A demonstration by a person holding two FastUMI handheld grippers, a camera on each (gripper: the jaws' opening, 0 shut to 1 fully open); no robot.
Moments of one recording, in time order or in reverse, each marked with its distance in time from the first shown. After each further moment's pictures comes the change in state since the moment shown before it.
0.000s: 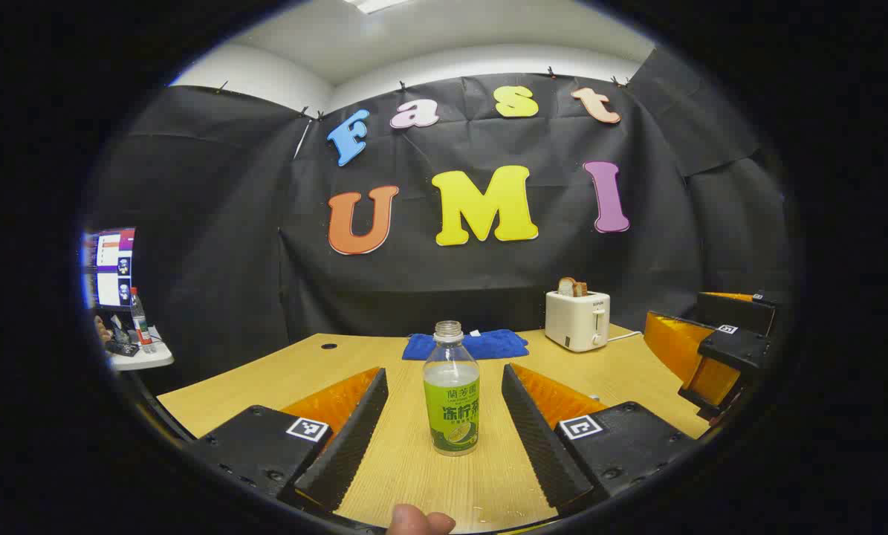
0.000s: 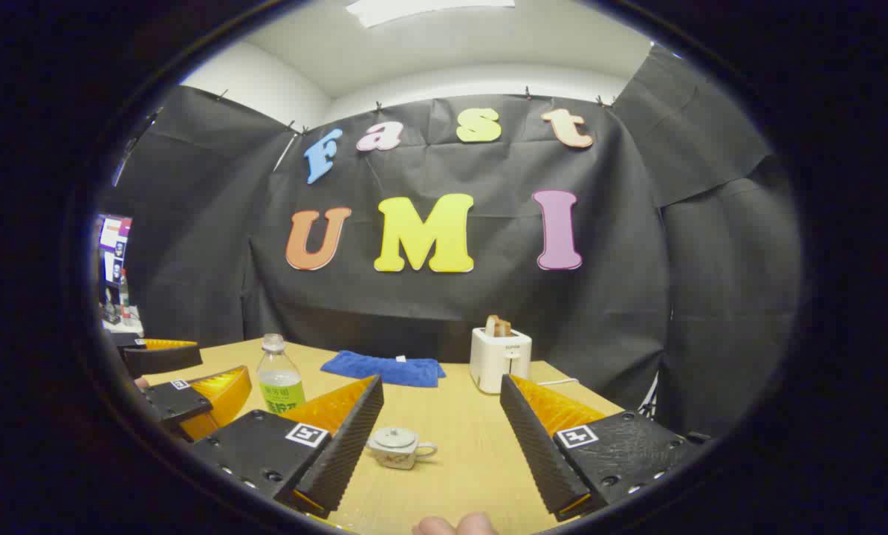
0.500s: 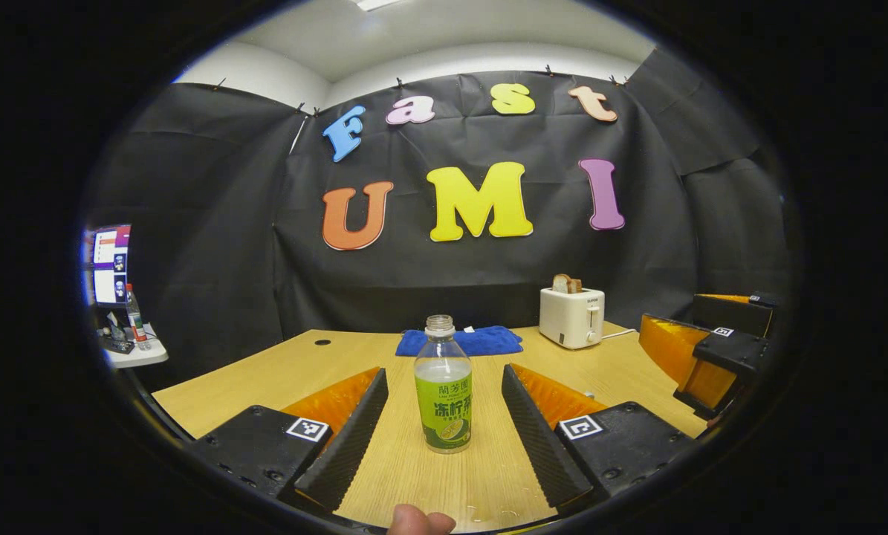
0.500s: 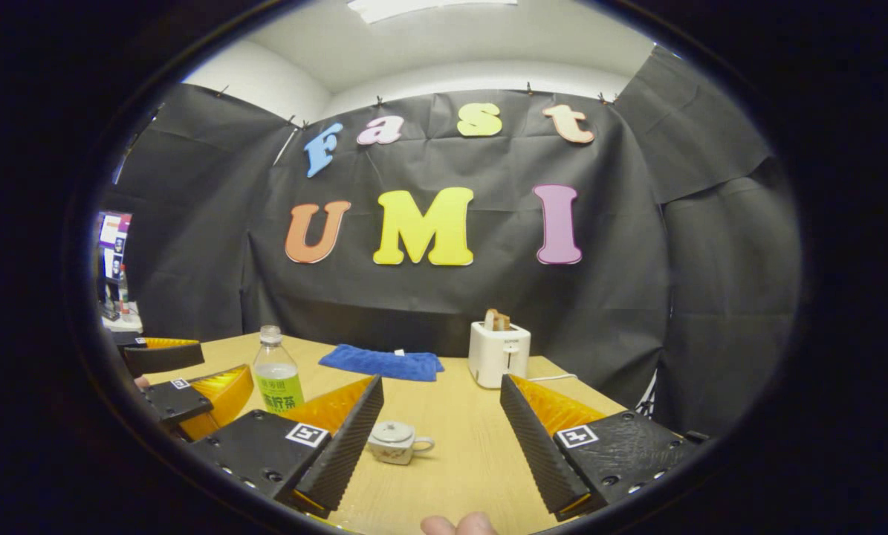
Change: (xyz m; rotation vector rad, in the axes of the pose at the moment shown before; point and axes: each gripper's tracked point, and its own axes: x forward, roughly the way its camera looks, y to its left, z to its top) left arm 0.000 -0.009 -0.007 -0.009 0.019 -0.021; right arm 0.002 -0.004 -0.005 -0.010 0.011 -0.011
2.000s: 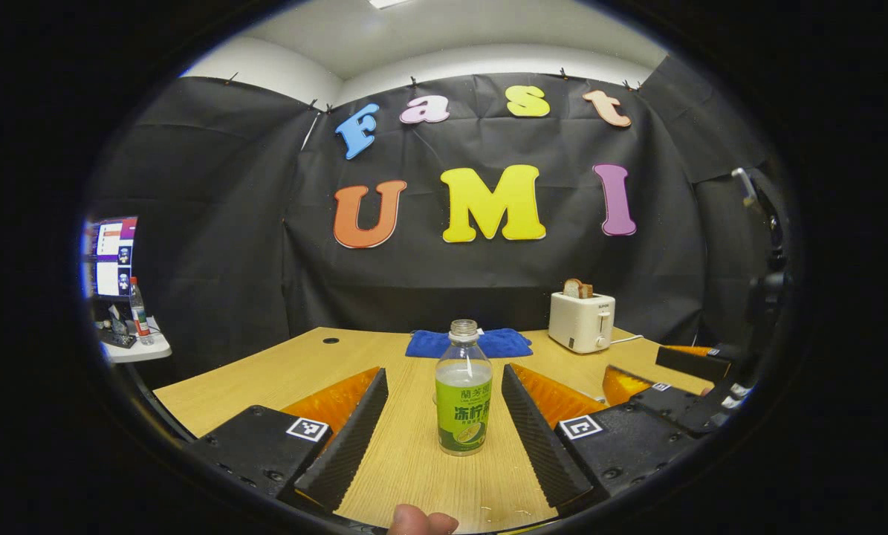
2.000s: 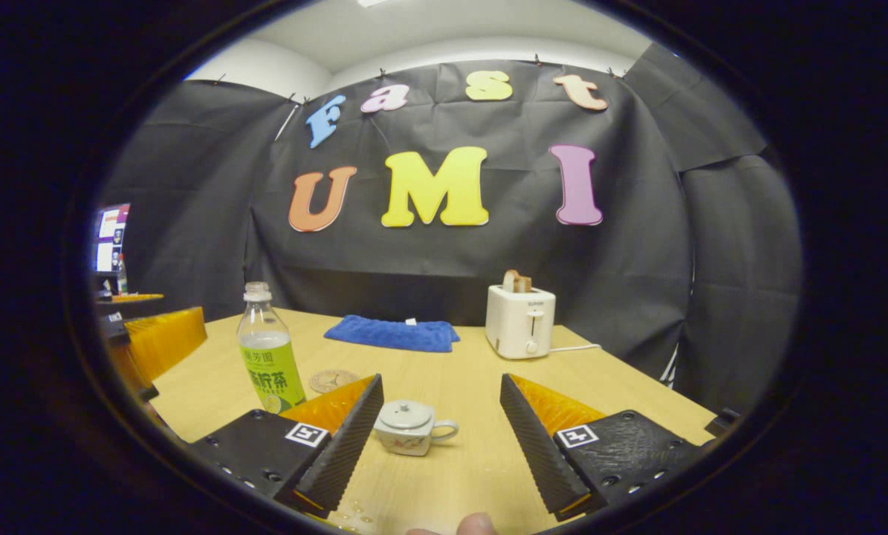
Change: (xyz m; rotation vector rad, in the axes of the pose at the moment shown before) left arm 0.003 0.027 0.004 -0.038 -0.003 0.040; right arm 0.051 0.034 -0.066 0.013 0.143 0.051
